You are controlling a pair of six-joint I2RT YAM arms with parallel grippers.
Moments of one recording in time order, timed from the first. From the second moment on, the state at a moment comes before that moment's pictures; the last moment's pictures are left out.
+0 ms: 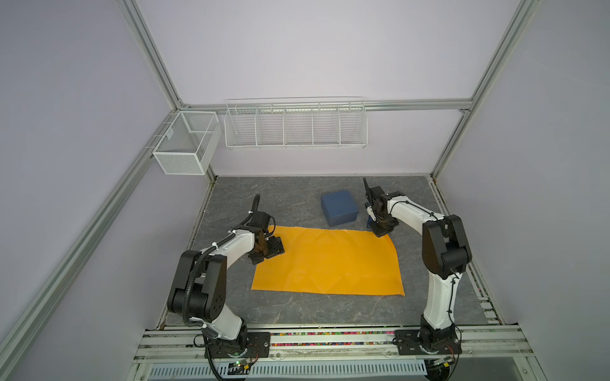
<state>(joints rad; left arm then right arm) -0.26 1.58 0.88 -0.59 0.14 -0.54 0.32 2.04 1.53 -0.97 0.25 -0.11</state>
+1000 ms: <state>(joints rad) -0.38 1.29 0.66 -0.68 0.14 -0.70 0.31 1.94 1.37 -0.96 0.26 0.03</state>
